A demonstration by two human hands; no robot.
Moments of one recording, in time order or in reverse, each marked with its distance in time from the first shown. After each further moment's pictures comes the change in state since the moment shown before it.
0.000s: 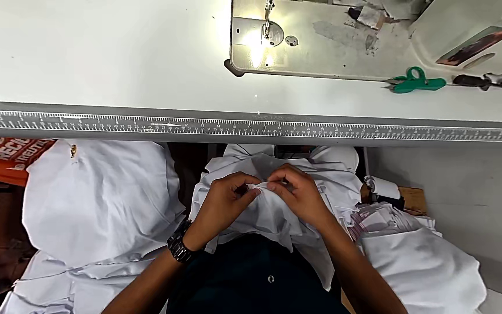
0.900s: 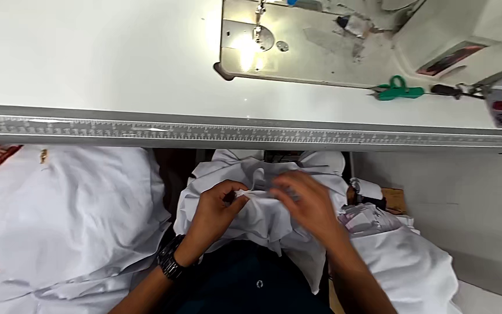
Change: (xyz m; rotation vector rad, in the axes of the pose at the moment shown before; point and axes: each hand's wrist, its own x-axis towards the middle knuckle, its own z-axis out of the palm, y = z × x) left_hand -0.009 0.000 0.015 -0.035 0.085 -0.131; right_hand -0.007 -0.022 -0.032 -0.423 0.101 -0.063
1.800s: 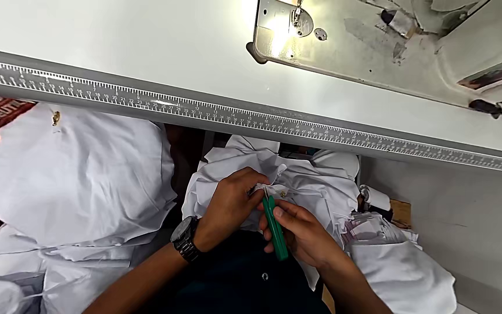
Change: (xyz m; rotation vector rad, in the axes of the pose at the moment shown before) left_hand 0.005 0.008 0.003 0.226 0.040 0.209; right_hand -0.020 -0.047 0.012 1.378 -0.541 0.999
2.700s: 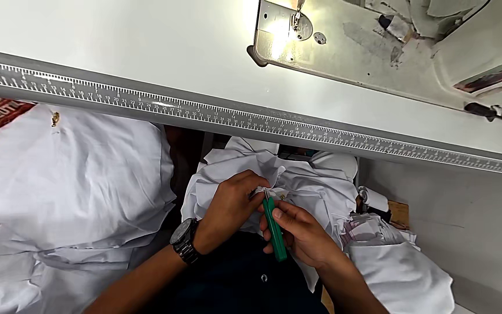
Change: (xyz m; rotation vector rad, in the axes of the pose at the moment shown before) left_hand -0.001 0.000 0.001 0.023 -0.017 0.014; right_hand 0.000 0.000 0.000 0.012 0.013 0.002
